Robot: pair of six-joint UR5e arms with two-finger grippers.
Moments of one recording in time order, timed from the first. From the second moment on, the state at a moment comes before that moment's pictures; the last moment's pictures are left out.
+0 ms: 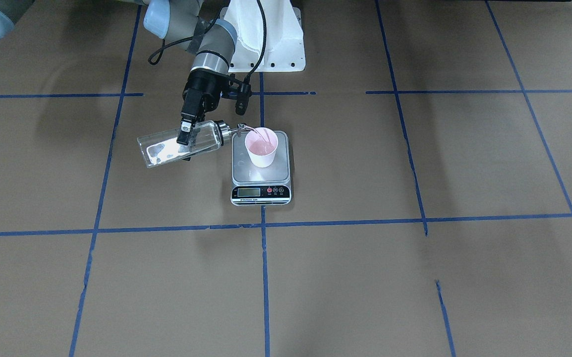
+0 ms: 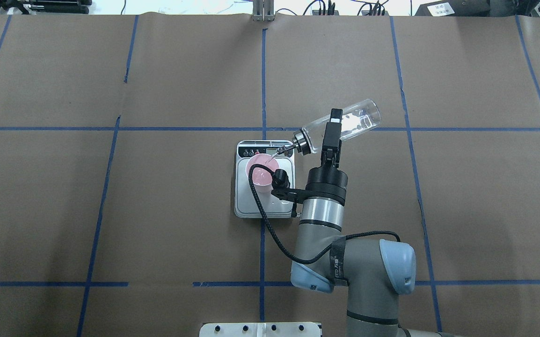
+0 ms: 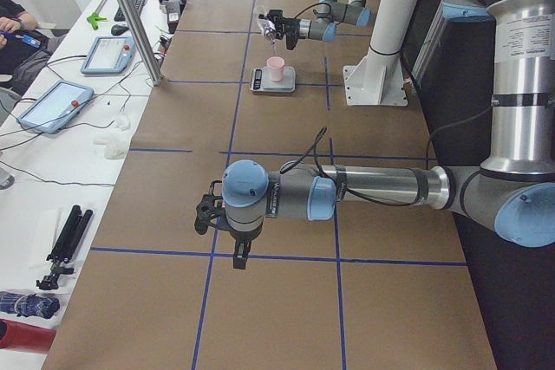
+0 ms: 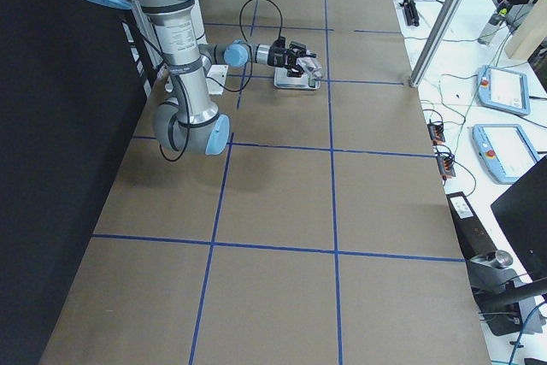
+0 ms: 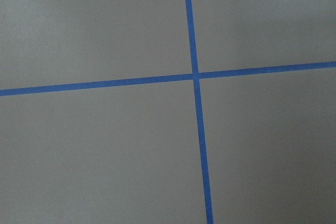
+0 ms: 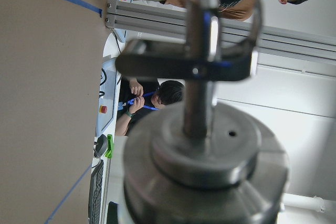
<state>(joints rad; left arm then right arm) -1.65 -1.49 -1.68 -1.61 -2.39 0.10 0.20 -1.05 1.77 -2.04 0.16 0.34</state>
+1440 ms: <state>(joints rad) -1.65 -1.49 -1.68 -1.61 -2.39 0.10 0.20 -1.05 1.76 -2.04 0.16 0.34</state>
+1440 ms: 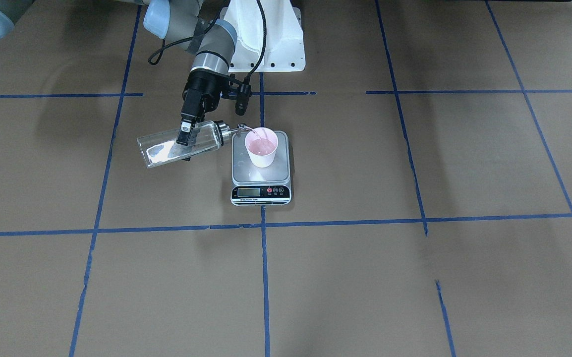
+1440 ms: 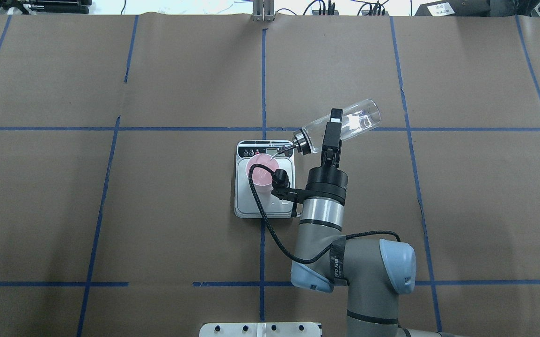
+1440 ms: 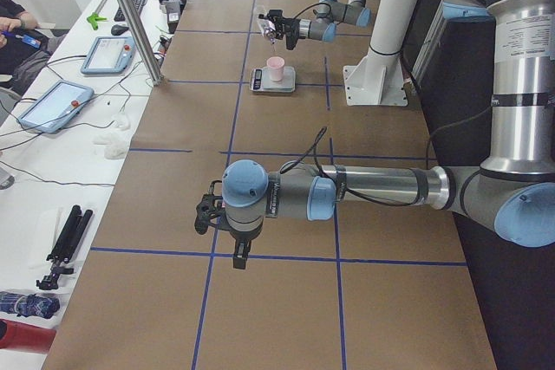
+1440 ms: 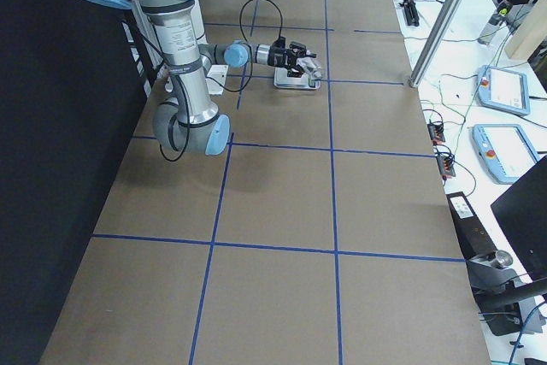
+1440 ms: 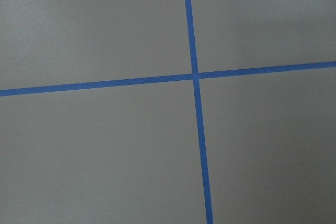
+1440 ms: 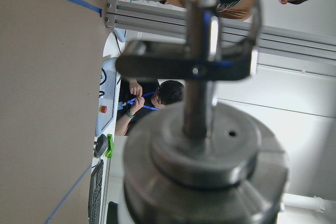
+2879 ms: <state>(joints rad) -1.65 -1.49 -1.69 -1.61 -2.39 0.10 0.21 -1.10 1.85 -1.36 0.52 0.65</state>
